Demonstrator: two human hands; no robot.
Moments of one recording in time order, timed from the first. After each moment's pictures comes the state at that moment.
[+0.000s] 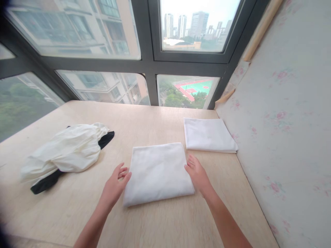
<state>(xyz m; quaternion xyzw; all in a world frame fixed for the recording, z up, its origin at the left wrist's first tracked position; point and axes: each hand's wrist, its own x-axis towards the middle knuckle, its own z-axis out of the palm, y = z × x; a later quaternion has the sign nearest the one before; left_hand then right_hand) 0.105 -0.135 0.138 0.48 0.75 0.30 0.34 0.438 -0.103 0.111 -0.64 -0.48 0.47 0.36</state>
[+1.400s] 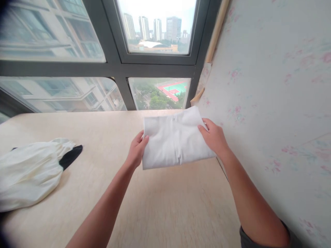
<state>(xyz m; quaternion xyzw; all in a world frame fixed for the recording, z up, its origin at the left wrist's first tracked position) 0.272 0.011 0.185 0.54 0.44 0.48 0.53 0.580 -0.025 0.243 -0.72 -0.60 0.05 0.34</state>
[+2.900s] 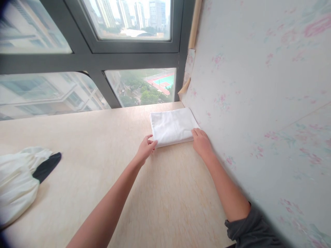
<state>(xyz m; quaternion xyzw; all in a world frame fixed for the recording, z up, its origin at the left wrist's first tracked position) 0.330 0.033 0.128 0.59 0.56 0.30 0.50 0.629 -0.031 0.104 -0.70 -0.69 -0.08 0.14</state>
